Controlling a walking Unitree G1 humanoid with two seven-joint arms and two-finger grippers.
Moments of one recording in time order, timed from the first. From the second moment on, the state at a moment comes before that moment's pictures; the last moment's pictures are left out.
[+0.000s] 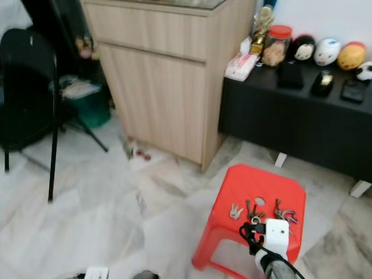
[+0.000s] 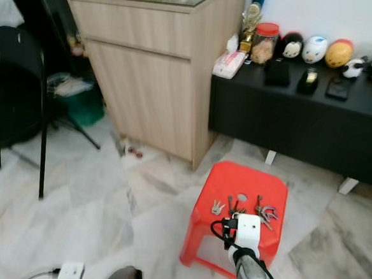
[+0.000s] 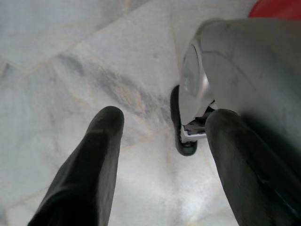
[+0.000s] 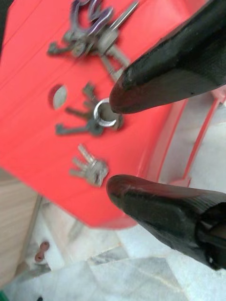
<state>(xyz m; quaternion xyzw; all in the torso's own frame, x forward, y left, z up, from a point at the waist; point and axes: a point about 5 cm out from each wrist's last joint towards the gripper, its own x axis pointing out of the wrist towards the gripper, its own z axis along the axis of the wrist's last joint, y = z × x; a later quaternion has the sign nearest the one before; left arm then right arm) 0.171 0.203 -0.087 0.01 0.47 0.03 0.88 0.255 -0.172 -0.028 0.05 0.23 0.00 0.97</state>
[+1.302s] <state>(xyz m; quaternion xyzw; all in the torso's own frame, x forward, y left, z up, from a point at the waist) 0.185 0.199 -0.080 0.00 0.44 0.01 0.90 0.263 -0.177 -0.021 0.05 0.21 -0.04 0.98</state>
